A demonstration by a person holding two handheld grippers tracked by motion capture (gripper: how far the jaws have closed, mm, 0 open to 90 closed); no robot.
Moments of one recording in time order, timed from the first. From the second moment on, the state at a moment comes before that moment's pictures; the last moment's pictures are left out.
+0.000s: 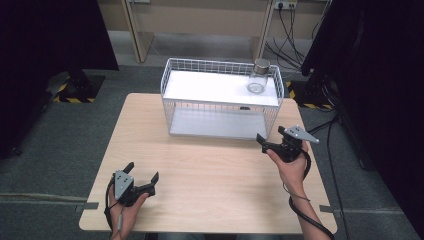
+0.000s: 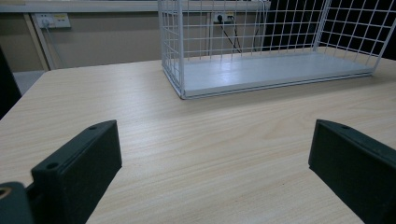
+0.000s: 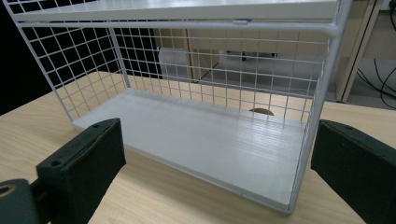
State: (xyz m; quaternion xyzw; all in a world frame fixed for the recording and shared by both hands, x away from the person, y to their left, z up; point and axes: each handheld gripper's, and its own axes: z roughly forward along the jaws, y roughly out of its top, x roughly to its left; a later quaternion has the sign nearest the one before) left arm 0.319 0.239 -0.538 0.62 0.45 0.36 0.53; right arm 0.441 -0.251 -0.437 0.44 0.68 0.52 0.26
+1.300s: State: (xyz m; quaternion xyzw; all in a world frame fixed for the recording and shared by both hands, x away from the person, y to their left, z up) left arm 0.319 0.238 -0.538 0.62 0.45 0.36 0.53; right arm 0.406 -0.270 -0.485 0.45 0.70 0.48 0.28
